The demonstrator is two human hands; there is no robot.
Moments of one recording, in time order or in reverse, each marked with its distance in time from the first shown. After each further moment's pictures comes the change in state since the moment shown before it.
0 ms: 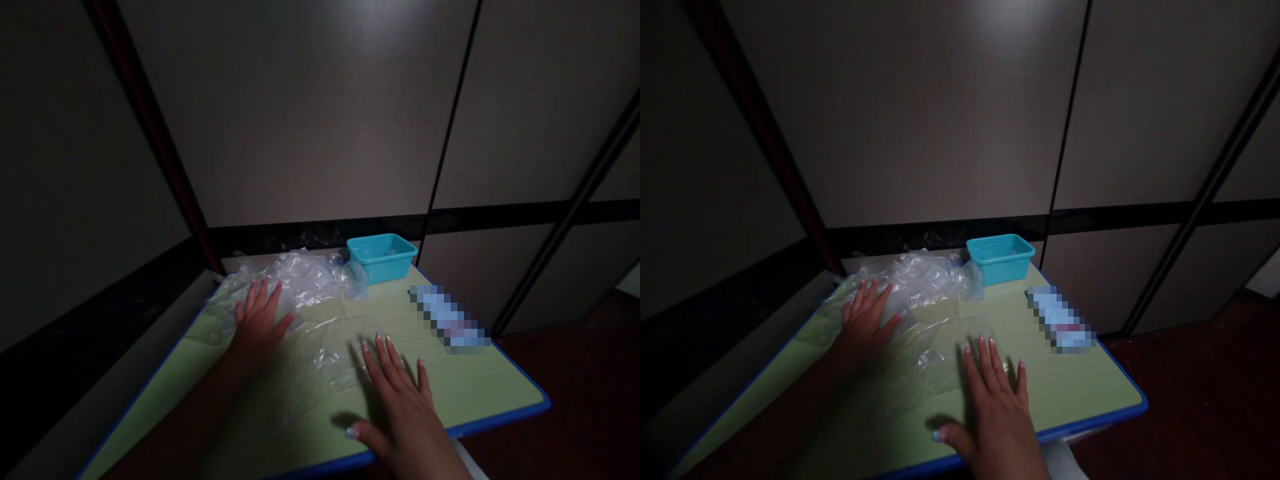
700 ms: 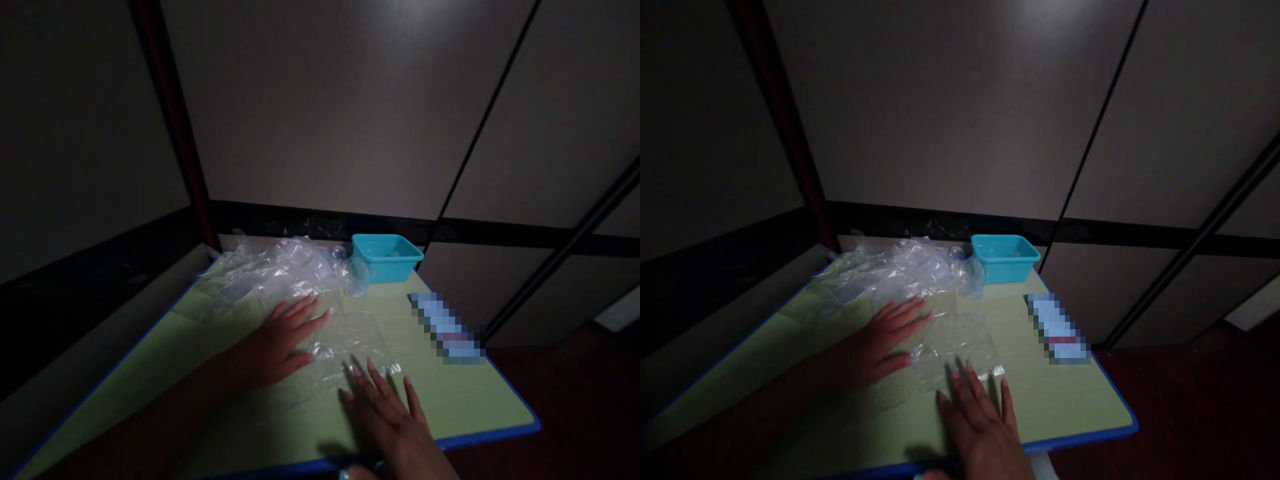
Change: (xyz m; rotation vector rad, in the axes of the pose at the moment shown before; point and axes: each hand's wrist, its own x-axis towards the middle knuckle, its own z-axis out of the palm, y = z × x) left_hand -0.022 0.023 -0.013 -0.305 -0.315 0.563; right_hand -0.015 0.006 -0.010 -0.095 -0.095 -0.244
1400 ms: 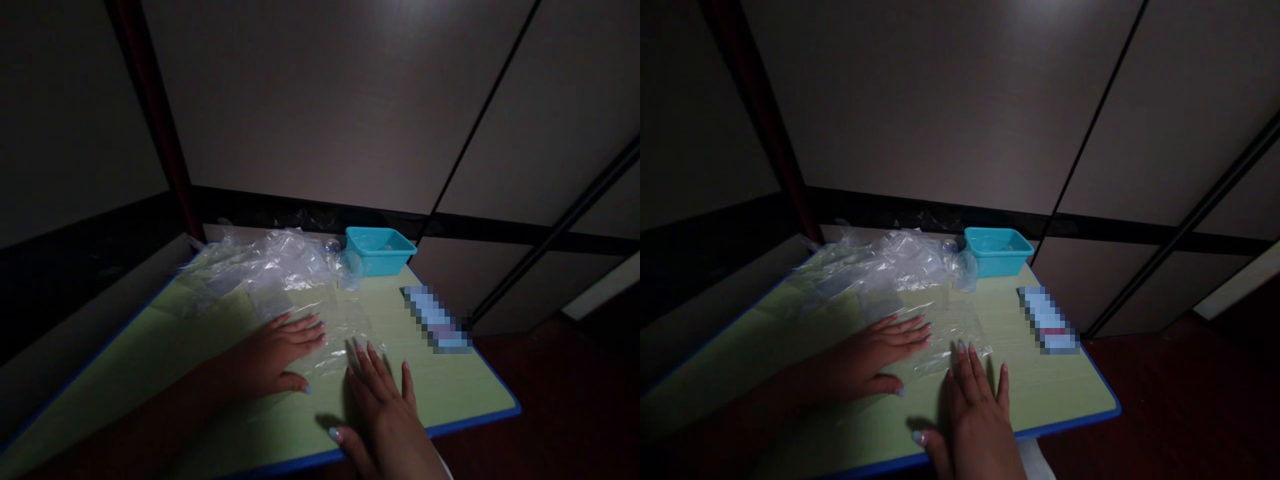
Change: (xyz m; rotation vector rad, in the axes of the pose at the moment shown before) left_hand -0.001 0.006 0.004 -0.091 -0.256 0.142; right_hand 0.009 -0.004 0.002 -0.026 0.025 0.090
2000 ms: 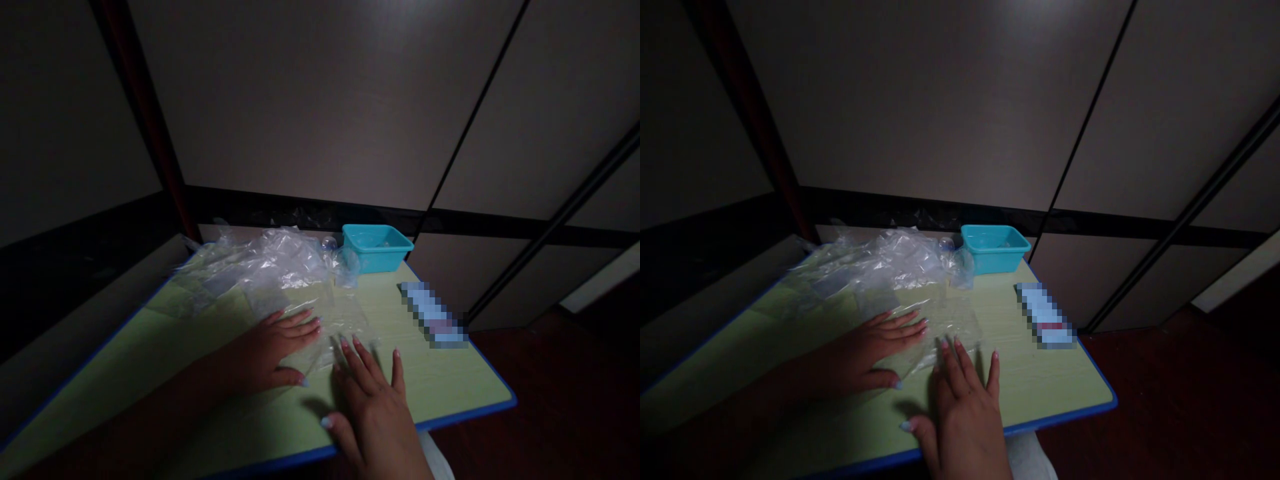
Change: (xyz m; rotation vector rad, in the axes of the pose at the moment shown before) left_hand 0.000 -0.002 -0.003 -0.035 0.001 -0.019; right_hand 0.008 -0.015 -0.003 0.042 0.113 0.018
